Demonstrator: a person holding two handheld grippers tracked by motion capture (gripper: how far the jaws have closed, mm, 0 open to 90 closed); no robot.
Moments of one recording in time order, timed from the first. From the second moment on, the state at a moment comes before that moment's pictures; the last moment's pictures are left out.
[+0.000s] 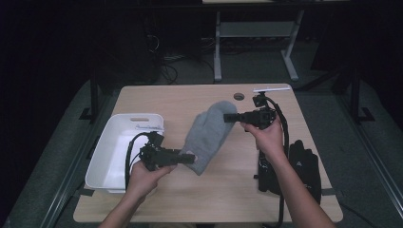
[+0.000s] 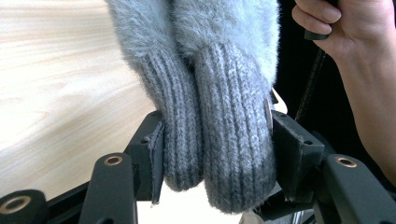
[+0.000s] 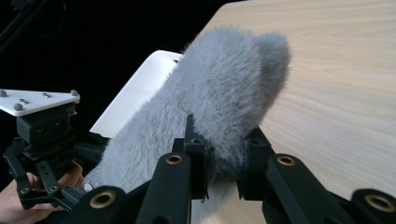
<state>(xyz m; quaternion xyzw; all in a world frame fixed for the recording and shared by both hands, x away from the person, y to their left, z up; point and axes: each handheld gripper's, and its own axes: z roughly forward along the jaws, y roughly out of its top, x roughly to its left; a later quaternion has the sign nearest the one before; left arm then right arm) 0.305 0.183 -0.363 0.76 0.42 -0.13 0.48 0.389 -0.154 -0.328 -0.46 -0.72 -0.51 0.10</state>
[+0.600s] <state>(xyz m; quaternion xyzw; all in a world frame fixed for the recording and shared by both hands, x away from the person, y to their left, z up) 0.298 0.217 -0.349 0.74 0.43 -0.11 0.50 0.404 -0.114 -0.305 -0.44 -0.74 -0.50 0.11</state>
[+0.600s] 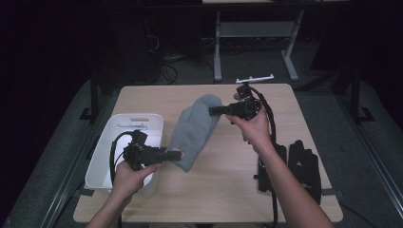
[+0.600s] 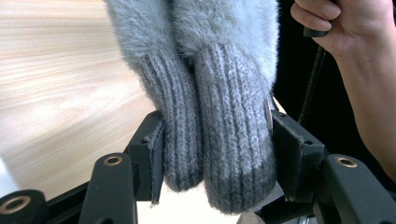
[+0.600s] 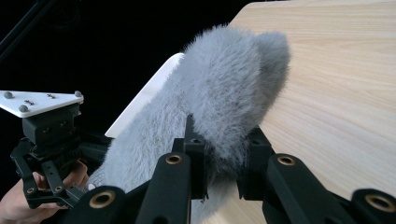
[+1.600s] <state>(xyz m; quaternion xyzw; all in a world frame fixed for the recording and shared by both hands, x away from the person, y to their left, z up) 0.290 0.266 -0.337 0.72 0.46 -0.08 0.51 0.425 -0.050 -0.284 -0.40 -0.76 -0.50 0.13</state>
